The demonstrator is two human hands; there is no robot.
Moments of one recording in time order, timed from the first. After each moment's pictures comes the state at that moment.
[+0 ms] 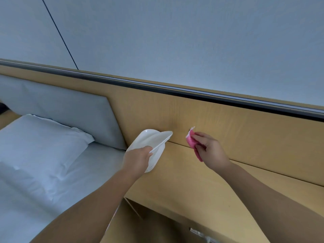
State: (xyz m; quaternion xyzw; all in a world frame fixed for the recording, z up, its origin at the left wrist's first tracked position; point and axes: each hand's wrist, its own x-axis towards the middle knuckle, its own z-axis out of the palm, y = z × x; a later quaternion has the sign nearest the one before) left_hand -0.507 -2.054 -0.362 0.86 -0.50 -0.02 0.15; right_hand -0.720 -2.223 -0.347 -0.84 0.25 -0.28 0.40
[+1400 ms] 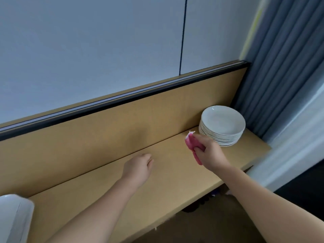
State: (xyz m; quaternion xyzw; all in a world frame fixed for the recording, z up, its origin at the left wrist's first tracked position) left_hand -0.832 -2.240 -0.395 0.61 -0.77 -0.13 0.12; right_hand -1.086 -2.205 -0.339 -0.63 0.61 -0.38 0.29
